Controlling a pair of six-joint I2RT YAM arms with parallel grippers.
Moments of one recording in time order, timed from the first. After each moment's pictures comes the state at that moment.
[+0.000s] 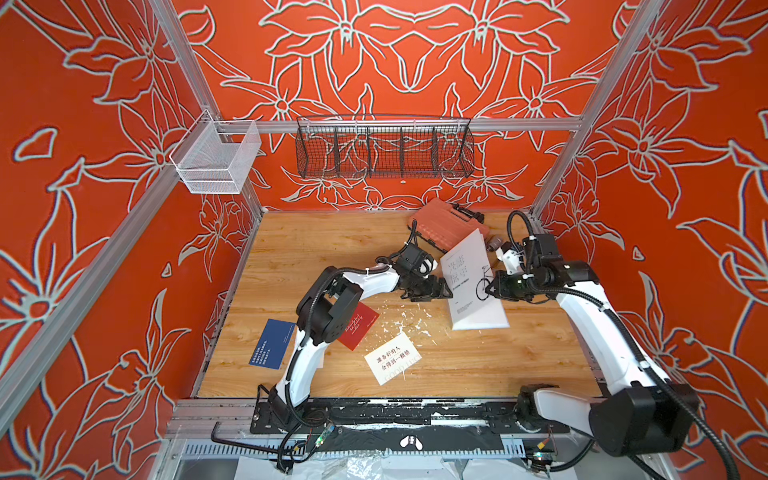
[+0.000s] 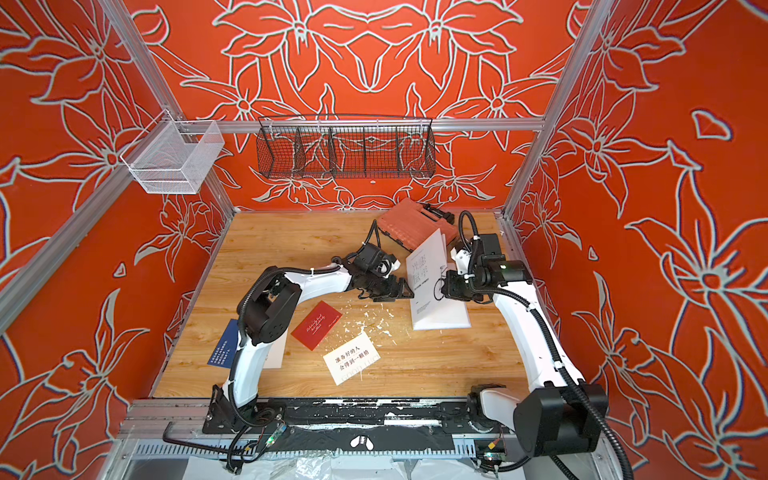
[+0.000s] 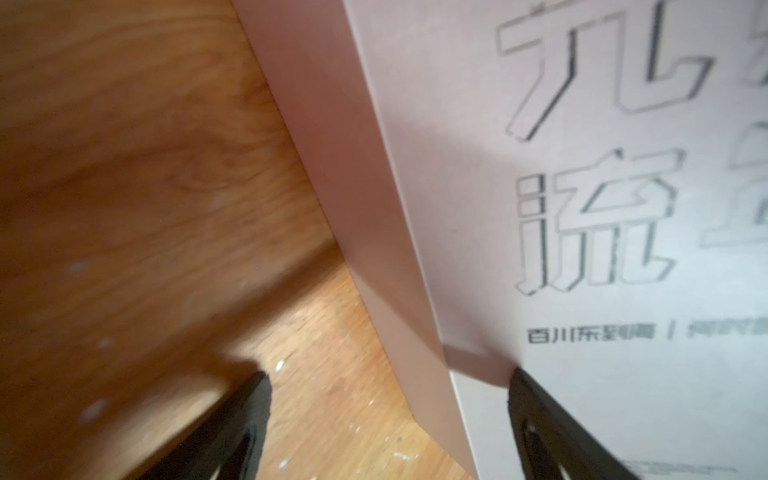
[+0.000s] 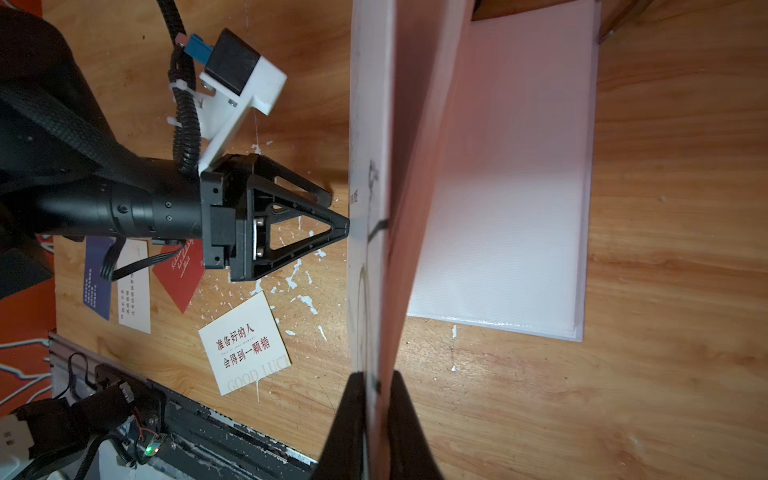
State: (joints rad) left arm -0.66 2.20 1.55 -0.24 0.65 -0.65; right arm 0.06 1.21 1.14 -1.05 -0.34 0.19
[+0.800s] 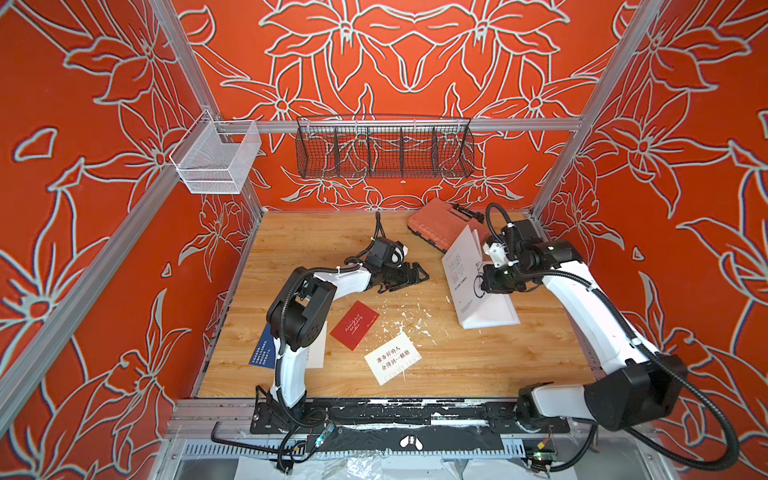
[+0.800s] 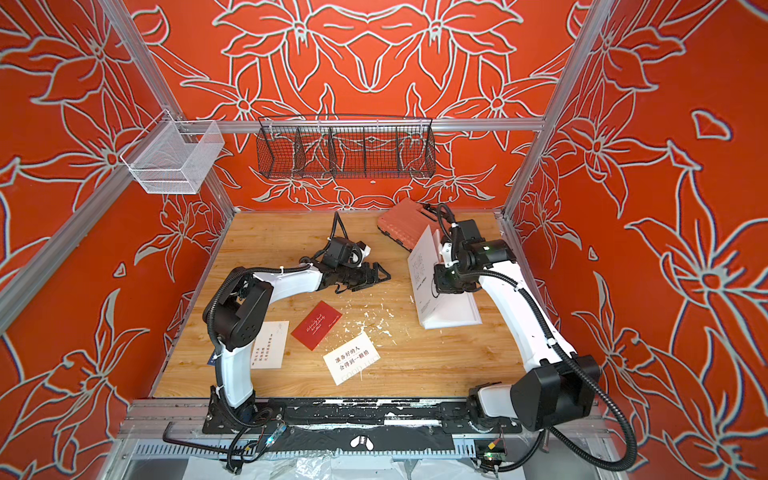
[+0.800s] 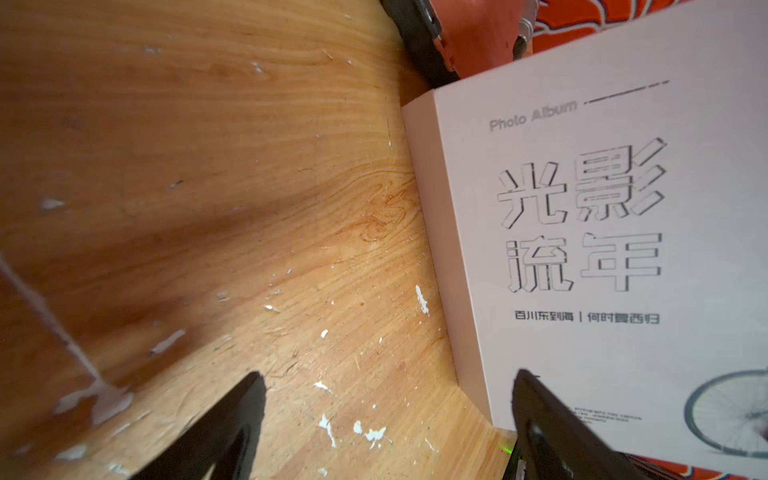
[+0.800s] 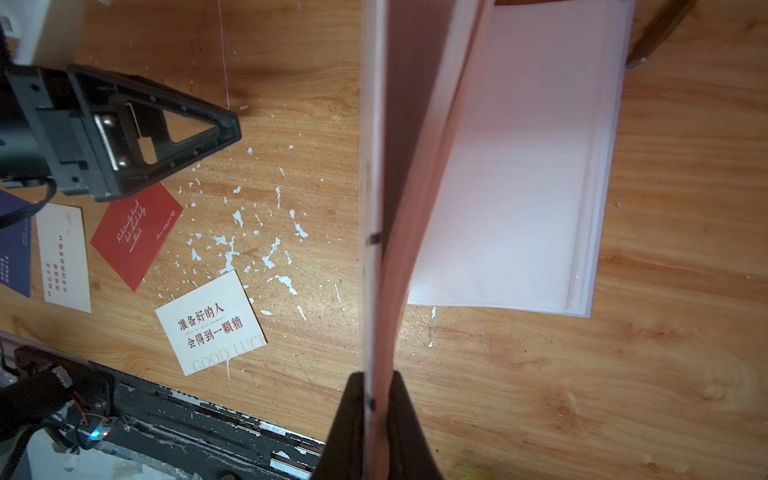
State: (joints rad) left arm -0.50 1.99 1.28 -0.05 0.58 -0.70; right arm 0.25 1.36 1.36 -1.21 -0.14 0.21
